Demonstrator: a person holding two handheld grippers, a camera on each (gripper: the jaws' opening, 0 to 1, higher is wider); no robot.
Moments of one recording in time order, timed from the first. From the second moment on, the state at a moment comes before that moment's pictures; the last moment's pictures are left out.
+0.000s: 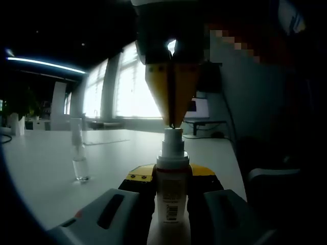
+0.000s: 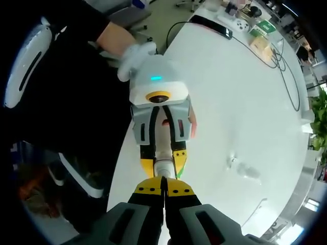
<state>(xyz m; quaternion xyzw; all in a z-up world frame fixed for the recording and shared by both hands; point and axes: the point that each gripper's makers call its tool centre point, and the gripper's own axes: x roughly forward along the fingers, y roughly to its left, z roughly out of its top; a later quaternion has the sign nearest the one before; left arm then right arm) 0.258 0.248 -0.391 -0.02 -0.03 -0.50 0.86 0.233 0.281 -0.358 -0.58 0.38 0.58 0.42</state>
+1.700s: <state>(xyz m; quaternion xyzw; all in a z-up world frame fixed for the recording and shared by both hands) 0.258 0.248 -0.391 -0.02 -0.03 -0.50 0.86 0.233 0.280 -0.357 -0.58 0.38 0.58 0.42</state>
